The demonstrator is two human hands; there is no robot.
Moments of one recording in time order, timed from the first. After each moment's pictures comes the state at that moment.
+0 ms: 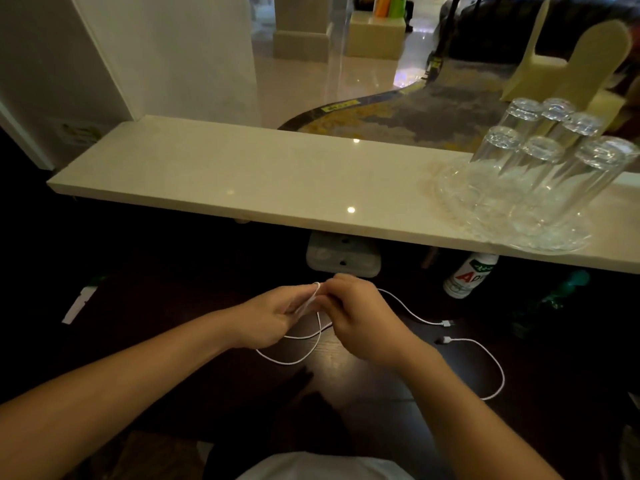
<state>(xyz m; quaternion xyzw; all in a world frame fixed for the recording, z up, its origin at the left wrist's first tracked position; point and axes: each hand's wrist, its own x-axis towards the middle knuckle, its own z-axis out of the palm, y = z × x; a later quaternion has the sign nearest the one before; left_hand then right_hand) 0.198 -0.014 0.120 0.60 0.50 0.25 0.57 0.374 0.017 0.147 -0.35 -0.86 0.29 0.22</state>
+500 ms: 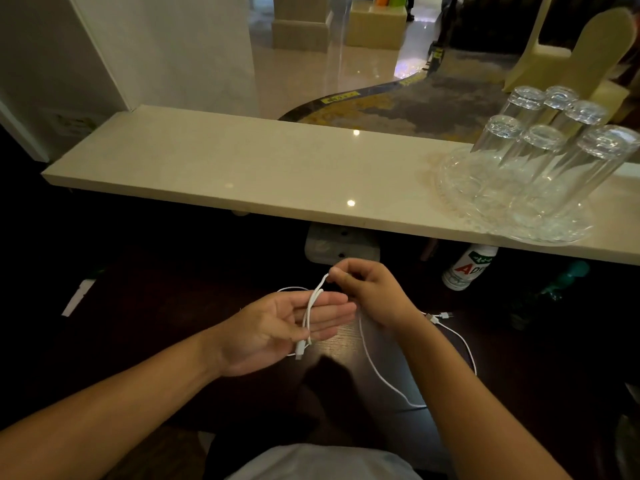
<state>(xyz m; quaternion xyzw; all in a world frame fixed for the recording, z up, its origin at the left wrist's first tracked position) 0.209 -0.048 0.132 0.39 0.31 0.37 0.78 0.386 0.048 0.113 -0.38 -0.61 0.62 0.31</state>
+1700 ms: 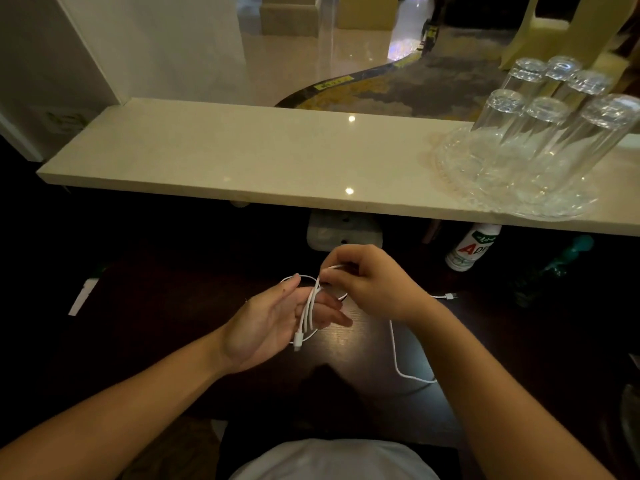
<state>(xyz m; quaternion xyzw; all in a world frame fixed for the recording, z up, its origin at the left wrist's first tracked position) 0.207 -0.057 0.125 0.44 0.41 0.34 0.72 0.382 0.023 0.156 -0.37 -0.79 0.44 0.22</state>
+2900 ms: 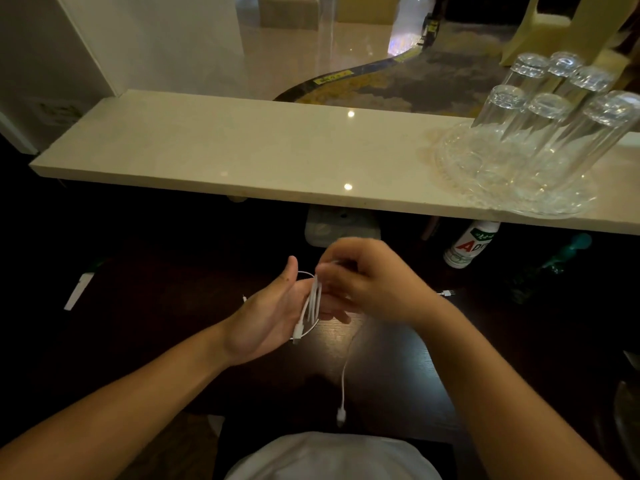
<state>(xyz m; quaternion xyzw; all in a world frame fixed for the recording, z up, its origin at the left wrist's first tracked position) 0.216 -0.052 0.134 0.46 0.39 0.35 0.72 0.384 0.014 0.177 -0.35 -0.82 0.41 0.21</state>
